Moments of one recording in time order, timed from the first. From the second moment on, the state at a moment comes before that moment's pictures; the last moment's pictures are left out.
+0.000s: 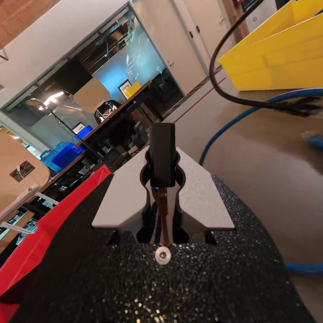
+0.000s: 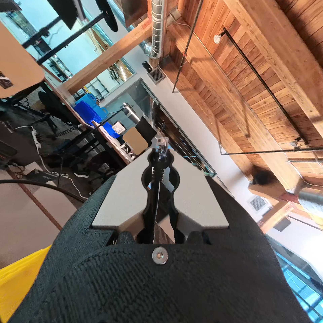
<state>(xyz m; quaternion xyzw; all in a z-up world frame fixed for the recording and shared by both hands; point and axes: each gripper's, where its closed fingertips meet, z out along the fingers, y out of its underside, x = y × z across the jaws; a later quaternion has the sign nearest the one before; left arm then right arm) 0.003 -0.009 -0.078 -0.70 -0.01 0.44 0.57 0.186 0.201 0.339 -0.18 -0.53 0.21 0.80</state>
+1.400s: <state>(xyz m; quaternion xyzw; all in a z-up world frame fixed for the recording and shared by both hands) -0.022 0.005 -0.155 -0.83 -0.01 0.40 0.39 0.275 0.277 0.537 -0.30 -0.28 0.37 0.83</state>
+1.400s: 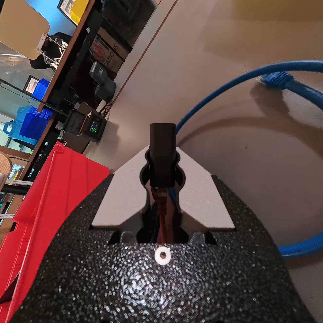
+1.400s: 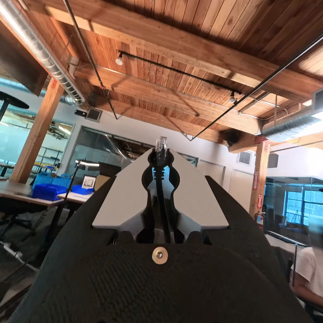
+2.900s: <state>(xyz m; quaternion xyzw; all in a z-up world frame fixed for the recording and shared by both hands) -0.017 0.008 -0.164 -0.84 0.02 0.40 0.38 0.159 0.278 0.139 -0.34 -0.55 0.31 0.70</state>
